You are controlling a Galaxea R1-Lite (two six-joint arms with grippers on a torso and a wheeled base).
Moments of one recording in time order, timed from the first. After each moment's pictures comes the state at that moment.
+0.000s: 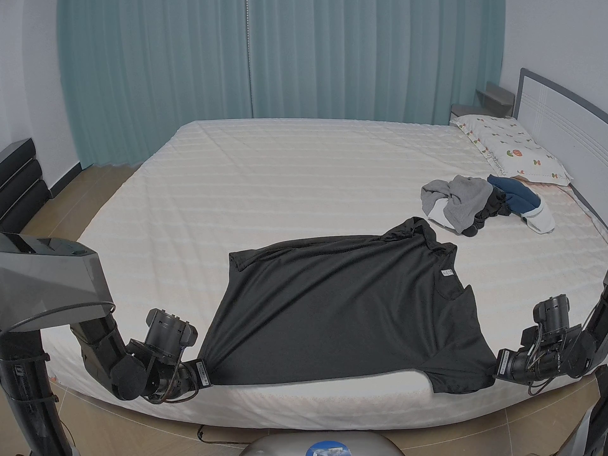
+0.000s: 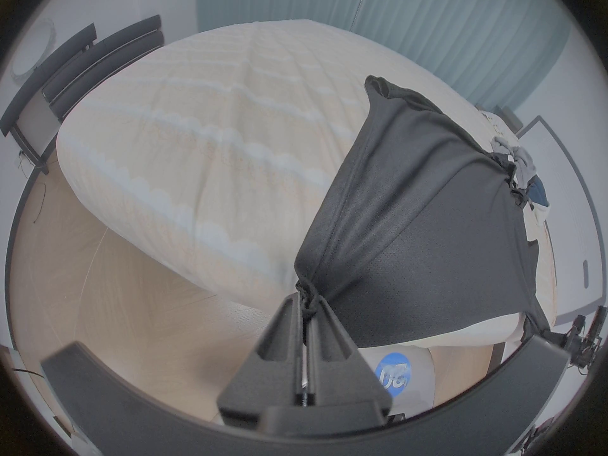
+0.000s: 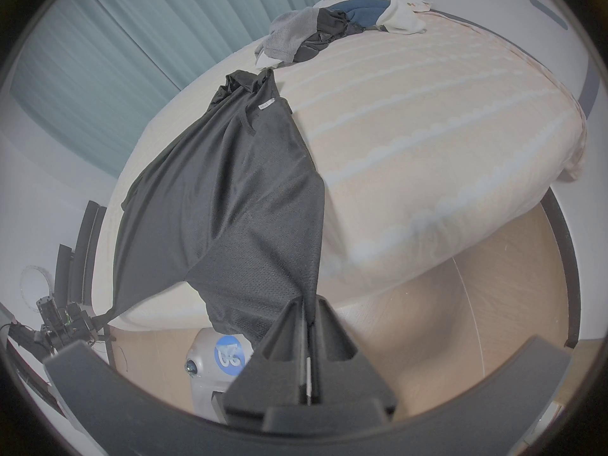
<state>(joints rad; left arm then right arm) -0.36 2.14 -0.44 -0.65 0.13 -0.67 0.00 1.93 -0.20 -0.74 0.11 0.41</state>
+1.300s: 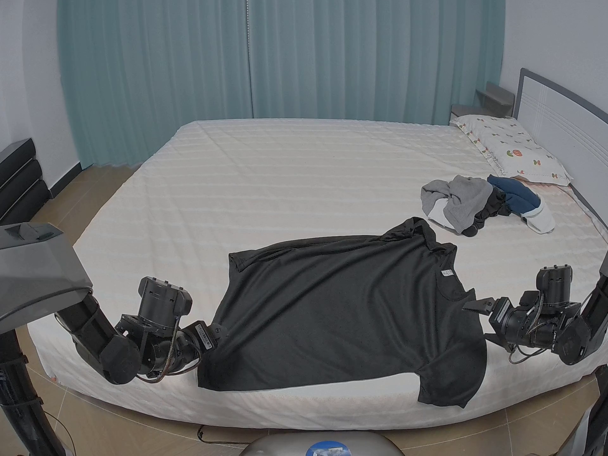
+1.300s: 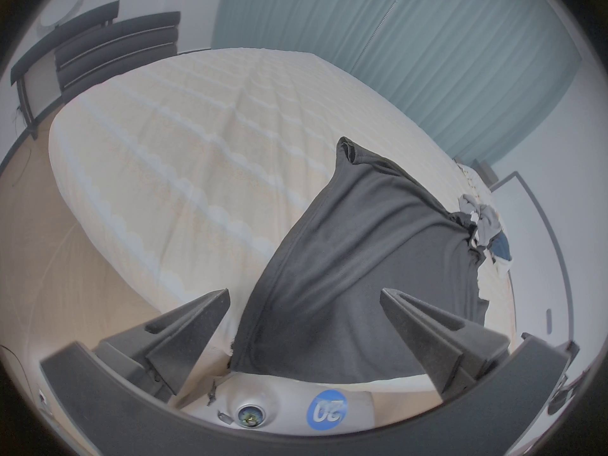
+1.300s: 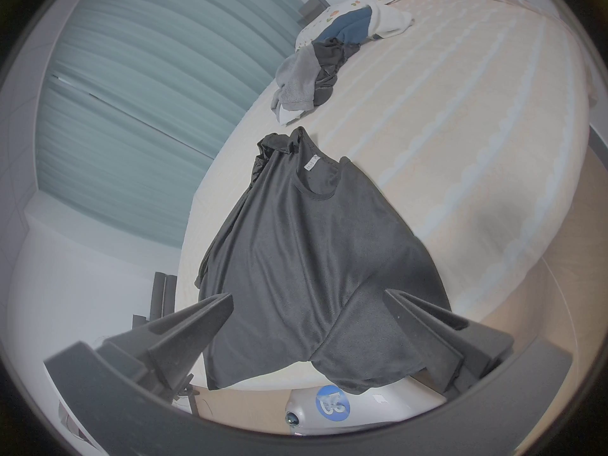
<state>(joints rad) -0.36 2.03 -0.53 -0.66 0.12 -0.81 0.01 1.94 -0.32 -0.98 0.27 0.81</state>
